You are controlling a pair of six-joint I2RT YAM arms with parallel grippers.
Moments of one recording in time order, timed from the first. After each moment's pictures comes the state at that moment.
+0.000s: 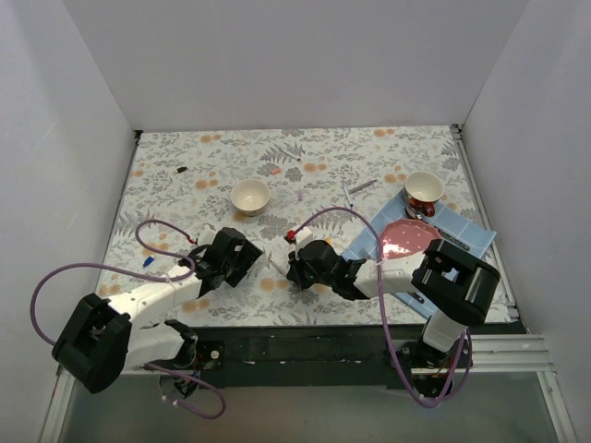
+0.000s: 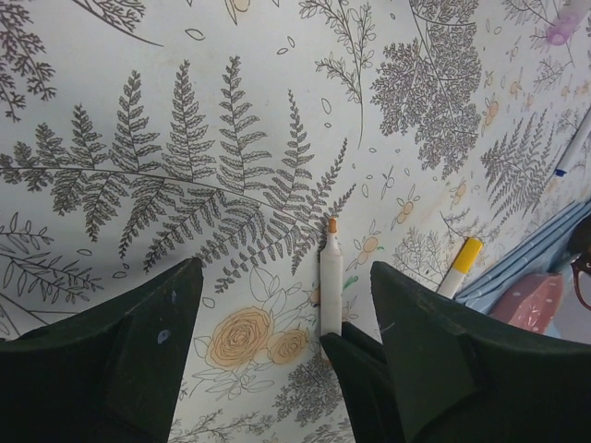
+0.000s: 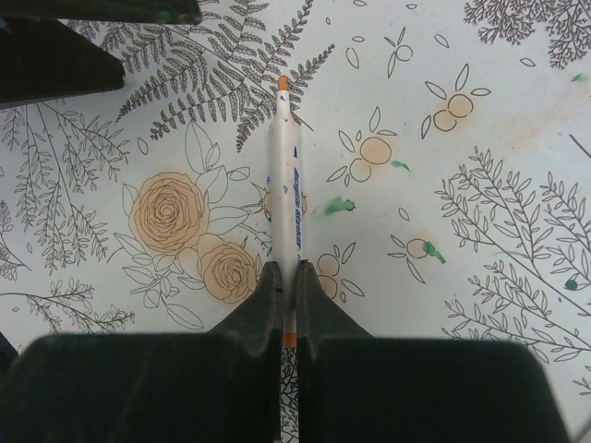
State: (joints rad) left arm -0.60 1.11 0.48 -0.23 -0.24 -1.36; right arm 1.07 1.66 0.67 0.35 0.07 0.35
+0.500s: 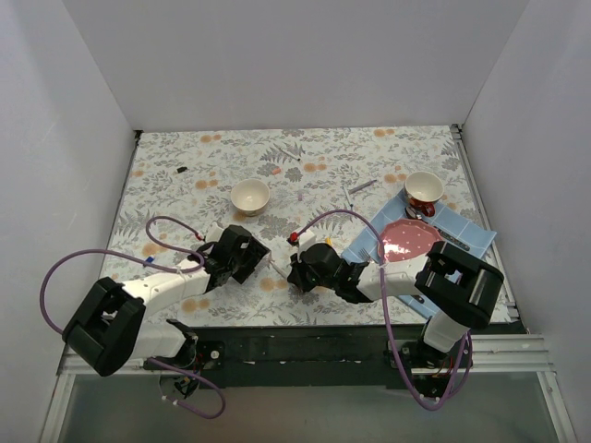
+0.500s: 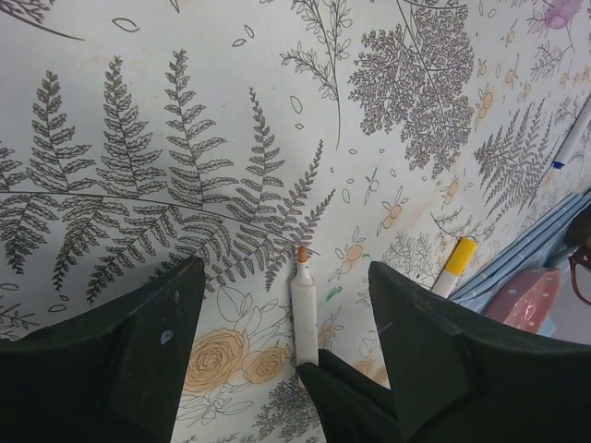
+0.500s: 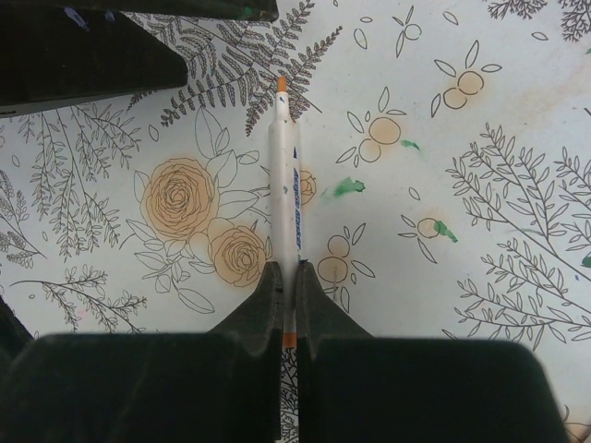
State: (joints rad) left arm -0.62 1.25 0.50 -0.12 -0.22 -1.36; right arm 1.08 1.63 0.63 0.39 0.07 0.39
